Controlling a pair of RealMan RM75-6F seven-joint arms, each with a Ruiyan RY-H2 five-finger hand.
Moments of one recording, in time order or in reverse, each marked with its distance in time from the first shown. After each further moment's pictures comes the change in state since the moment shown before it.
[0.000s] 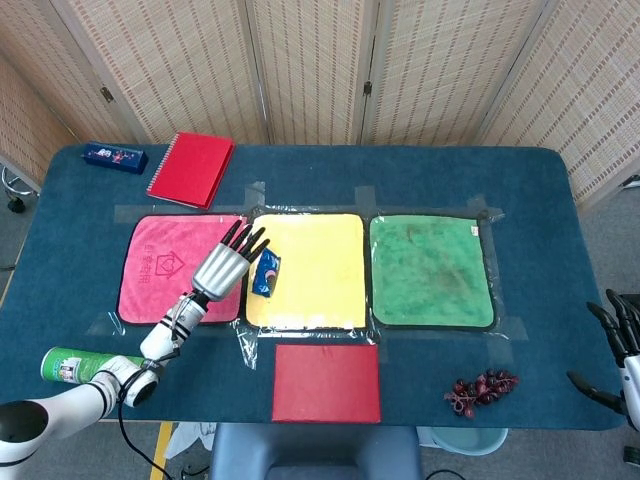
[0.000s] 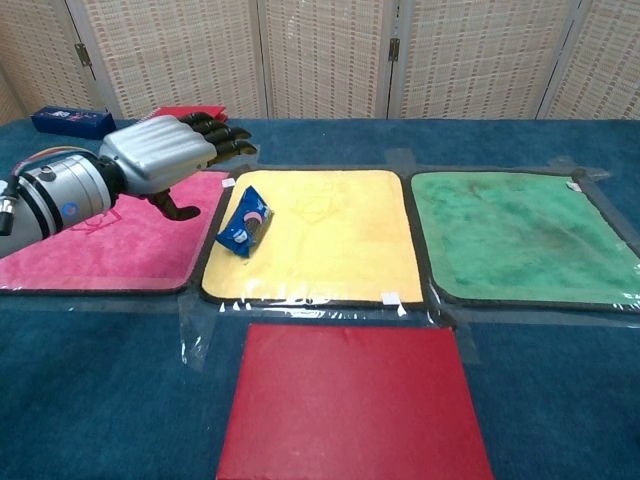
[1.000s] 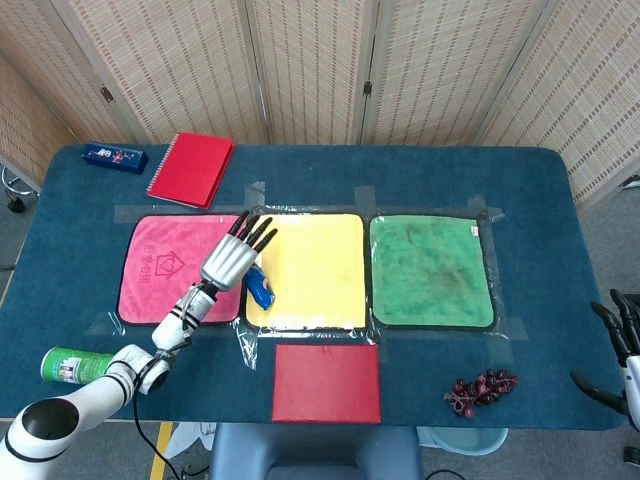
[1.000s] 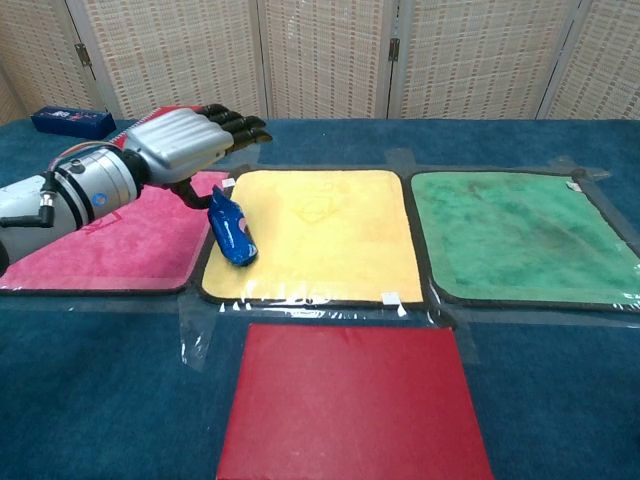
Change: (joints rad) left arm -0.047 -0.099 -0.034 0.181 0.047 0.012 -0.169; right arm -0.004 0.009 0.001 -0.035 0.020 -0.005 -0.037
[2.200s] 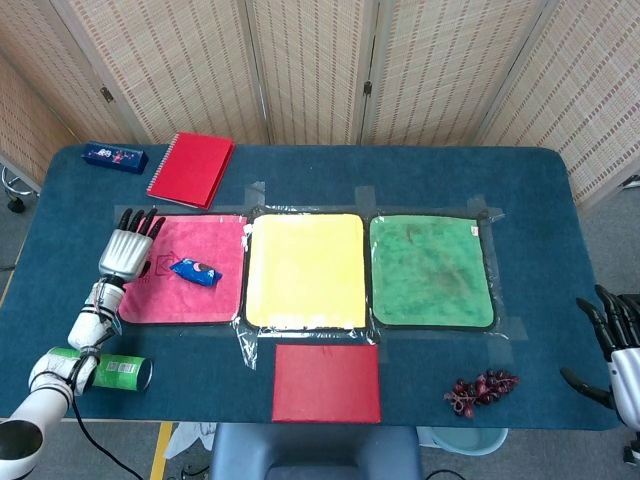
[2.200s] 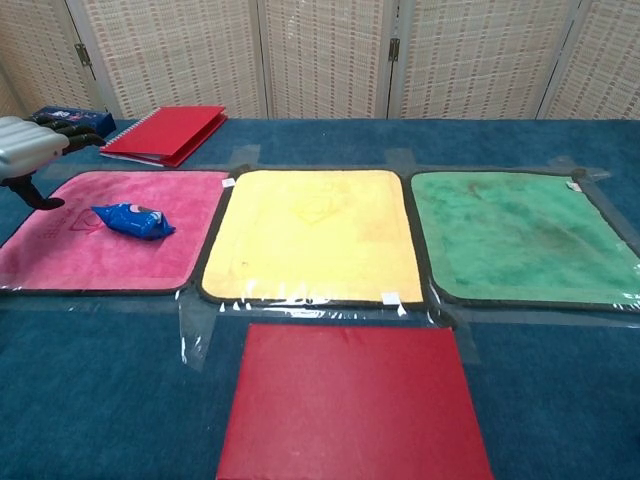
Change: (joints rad) left arm 0.173 0.054 0.017 0.360 -0.037 -0.150 -0.252; right arm 0.027 0.019 -0.004 -0.065 -0.005 -0.033 -0.074
